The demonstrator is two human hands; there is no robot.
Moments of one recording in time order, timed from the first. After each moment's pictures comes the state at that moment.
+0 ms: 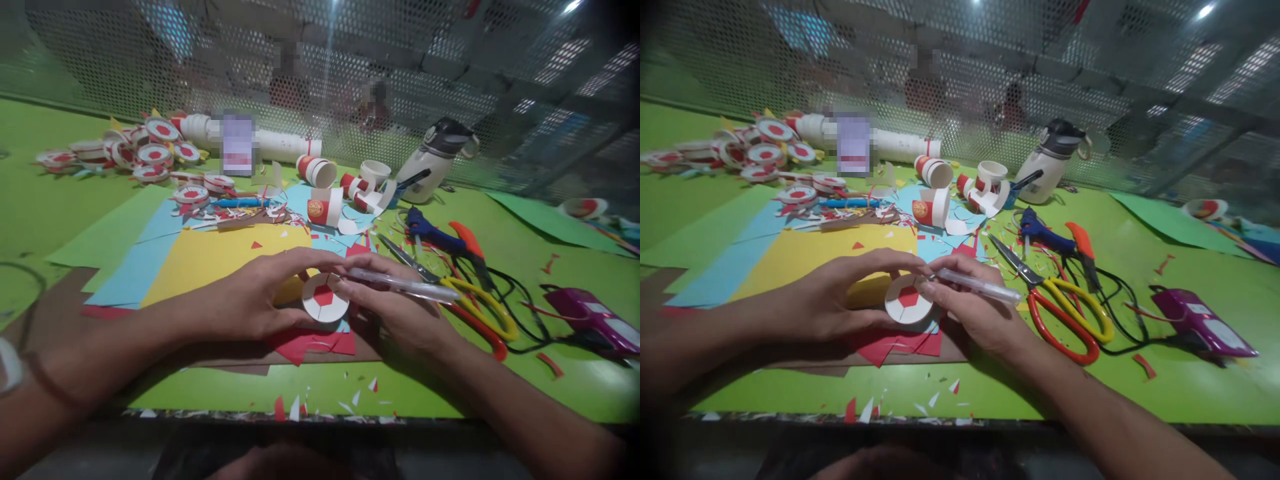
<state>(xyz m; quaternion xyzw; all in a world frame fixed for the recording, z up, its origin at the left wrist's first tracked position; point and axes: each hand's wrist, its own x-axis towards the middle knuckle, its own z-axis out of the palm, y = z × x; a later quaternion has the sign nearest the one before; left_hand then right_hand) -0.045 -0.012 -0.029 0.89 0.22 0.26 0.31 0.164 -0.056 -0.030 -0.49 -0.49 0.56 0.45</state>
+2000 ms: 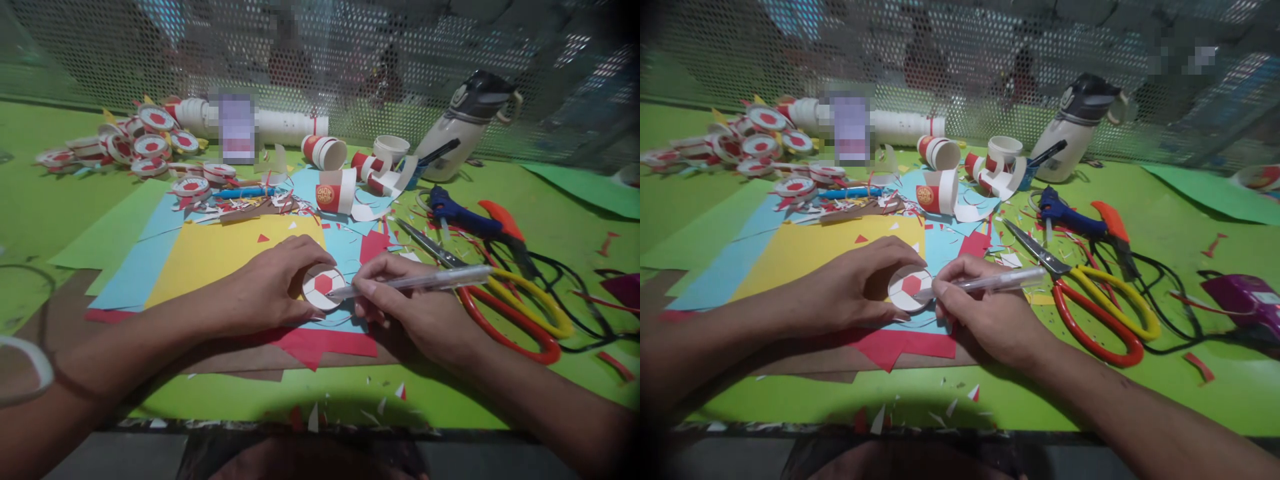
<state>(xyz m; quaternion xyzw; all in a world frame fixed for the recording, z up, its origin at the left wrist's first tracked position) -0.040 -0.002 -0.035 0.89 0.32 0.16 0.28 0.166 -0.058 -0.038 -0.53 -0.56 0.51 0.39</state>
